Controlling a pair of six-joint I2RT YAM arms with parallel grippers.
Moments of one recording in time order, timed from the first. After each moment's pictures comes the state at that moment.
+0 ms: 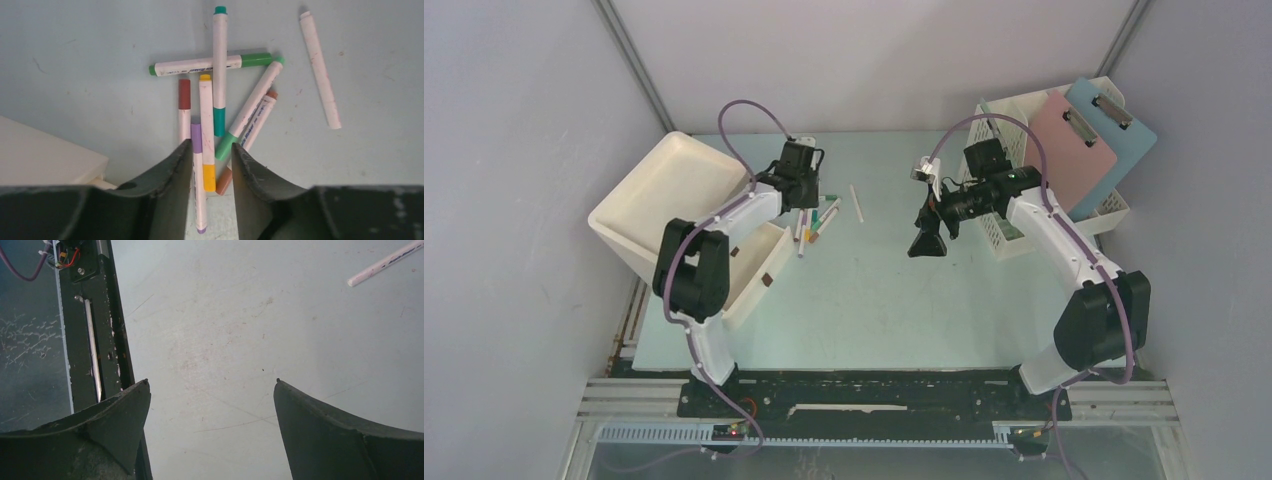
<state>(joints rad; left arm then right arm) -0.38 1.85 1.39 -0.34 -0.20 -0.23 0.29 1.55 1.39 -0.89 -0.92 -0.63</state>
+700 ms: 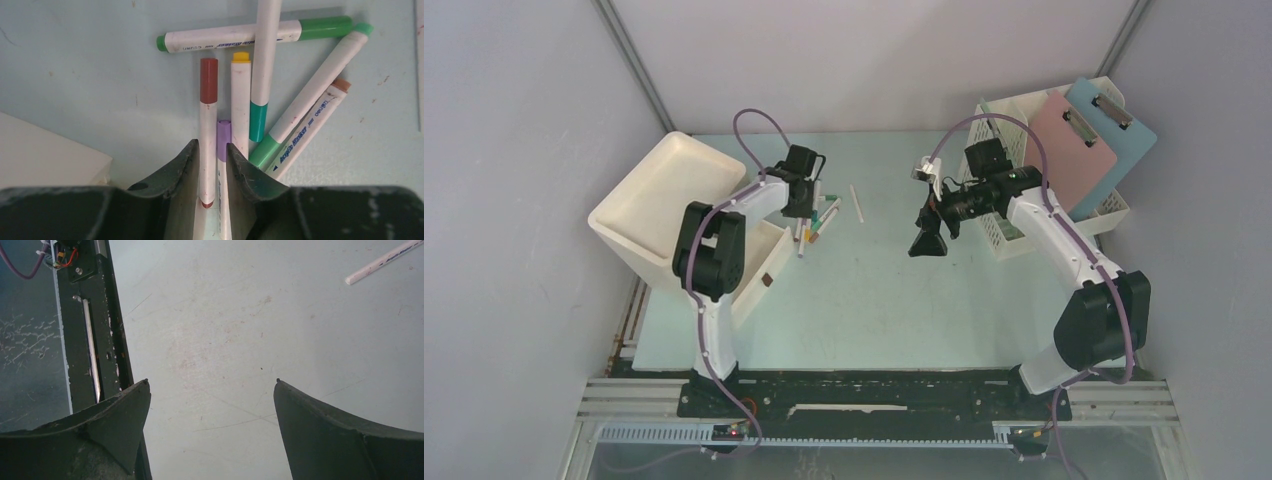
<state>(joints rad) -0.34 2.05 1.53 -0.51 -0.21 -0.20 0.29 1.55 1.39 -0.89 -0.91 -0.63</state>
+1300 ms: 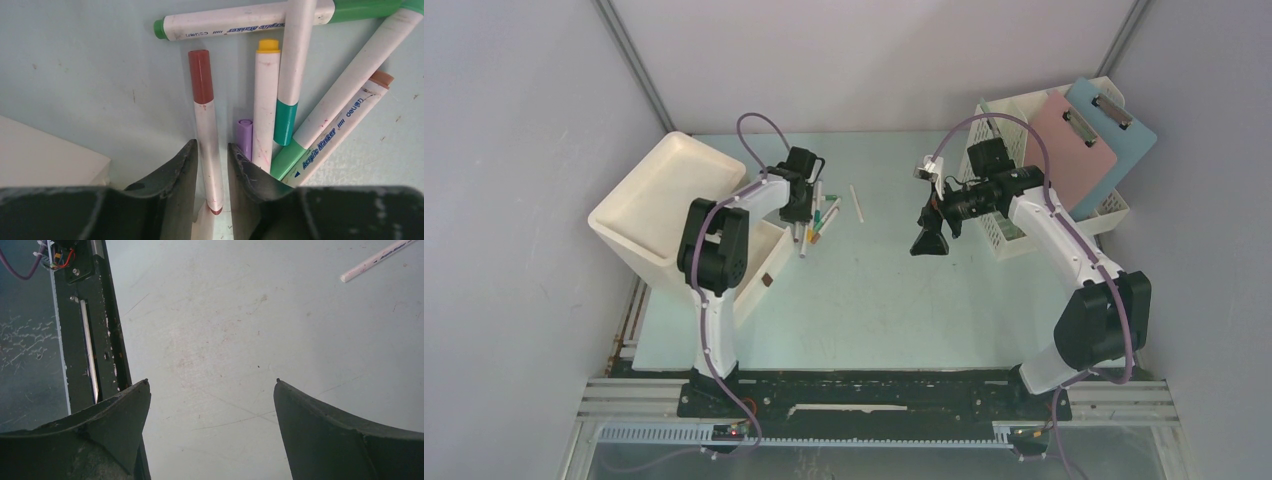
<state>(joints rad) -0.32 2.11 1.57 -0.58 -0.20 -0.18 0.27 1.55 1.39 -0.89 -0.91 -0.63</state>
